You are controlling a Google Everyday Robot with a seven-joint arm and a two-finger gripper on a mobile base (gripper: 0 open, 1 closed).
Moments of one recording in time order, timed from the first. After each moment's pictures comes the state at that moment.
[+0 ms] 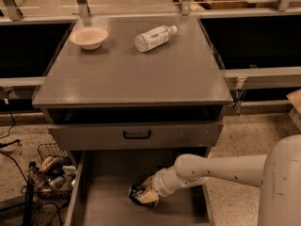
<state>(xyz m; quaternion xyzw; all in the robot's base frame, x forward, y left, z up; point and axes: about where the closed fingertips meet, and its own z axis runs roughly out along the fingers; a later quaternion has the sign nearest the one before) 0.472 0.020 0.386 -0.54 0.76 0.29 0.22</state>
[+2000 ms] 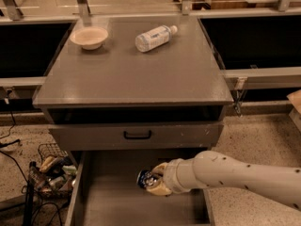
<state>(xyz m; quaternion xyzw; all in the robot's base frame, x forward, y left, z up) 0.446 -0.022 0.550 -0.56 0.75 0.17 0.30</state>
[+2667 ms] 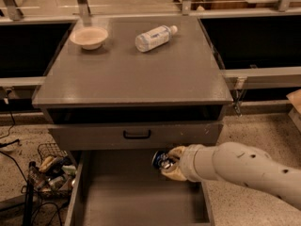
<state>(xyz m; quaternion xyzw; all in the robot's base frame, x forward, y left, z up) 0.461 -0.074 0.634 -0.54 0.76 0.08 0.35</state>
